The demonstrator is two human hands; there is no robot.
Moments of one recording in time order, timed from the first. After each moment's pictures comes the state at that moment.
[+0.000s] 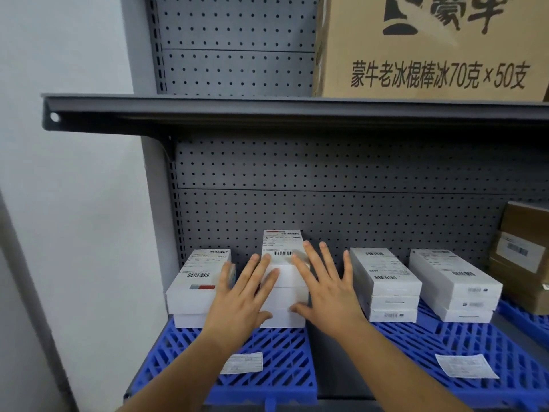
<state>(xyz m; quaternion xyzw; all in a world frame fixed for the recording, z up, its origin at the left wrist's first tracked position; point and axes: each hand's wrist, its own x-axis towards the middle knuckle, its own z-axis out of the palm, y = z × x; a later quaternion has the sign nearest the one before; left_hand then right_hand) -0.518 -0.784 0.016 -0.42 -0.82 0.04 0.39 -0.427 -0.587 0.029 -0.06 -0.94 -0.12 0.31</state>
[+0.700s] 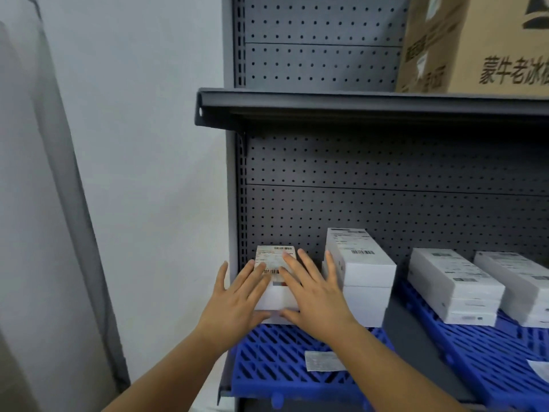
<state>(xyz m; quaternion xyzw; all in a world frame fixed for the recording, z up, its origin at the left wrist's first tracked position) -0.608 -0.933 -0.002 -0.45 -0.84 0.01 0.31 -0.509 -0.744 0.024 0.02 -0.94 -0.16 0.29</state>
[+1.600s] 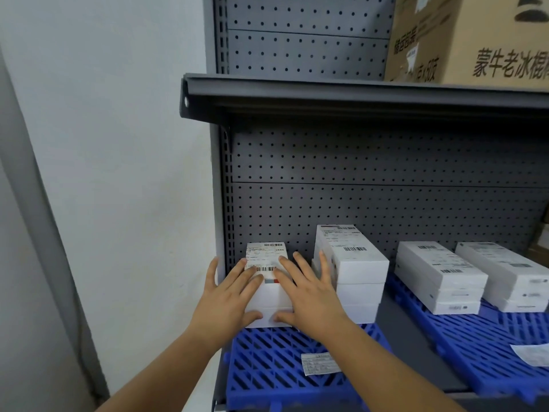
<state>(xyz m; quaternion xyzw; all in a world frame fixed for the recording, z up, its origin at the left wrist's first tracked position) -0.635 -0.925 -0.002 -0.47 -0.83 0.01 0.31 -0.522 -0.742 0.018 -0.04 -0.96 -0.15 0.24</state>
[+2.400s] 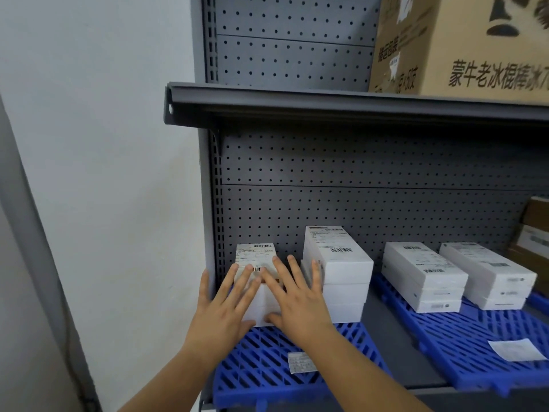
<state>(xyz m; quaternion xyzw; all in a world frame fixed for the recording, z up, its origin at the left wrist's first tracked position) -0.604 -0.919 -0.012 -0.44 -0.82 0.01 0.38 -0.506 -0.751 0.014 -0.07 -0.95 -0.13 0.26</state>
